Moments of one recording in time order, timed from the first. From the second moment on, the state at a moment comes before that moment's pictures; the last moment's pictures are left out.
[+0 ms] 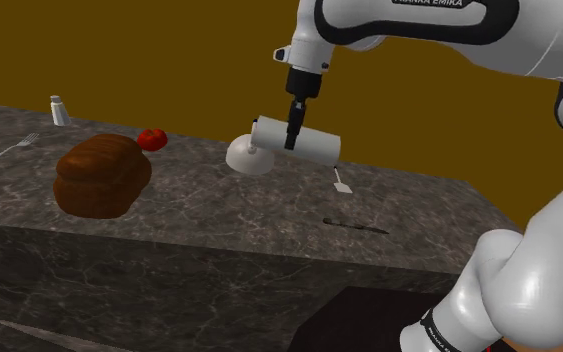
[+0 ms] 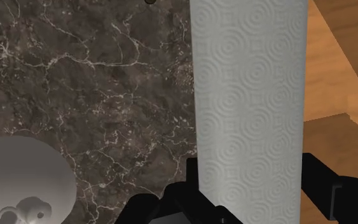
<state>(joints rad) 0.34 -0.07 -0.02 -1.76 0.09 1.64 -0.46</state>
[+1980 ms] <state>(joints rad) 0.54 0.56 0.10 -1.05 0.05 1.59 -0.15</state>
